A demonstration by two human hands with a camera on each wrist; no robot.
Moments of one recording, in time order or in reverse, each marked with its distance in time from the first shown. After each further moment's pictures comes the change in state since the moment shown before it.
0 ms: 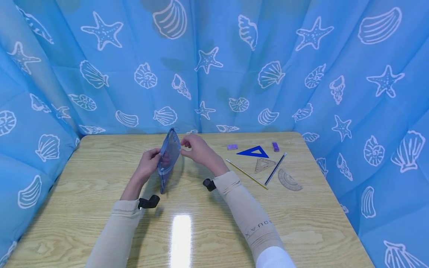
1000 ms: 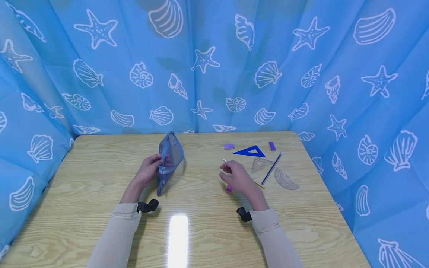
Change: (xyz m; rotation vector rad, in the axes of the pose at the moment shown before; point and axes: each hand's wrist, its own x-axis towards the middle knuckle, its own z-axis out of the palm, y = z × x) left_hand 0.008 -0.036 0.006 -0.203 -0.128 -0.050; right_hand -0.143 0.070 -0.010 0.030 0.126 0.222
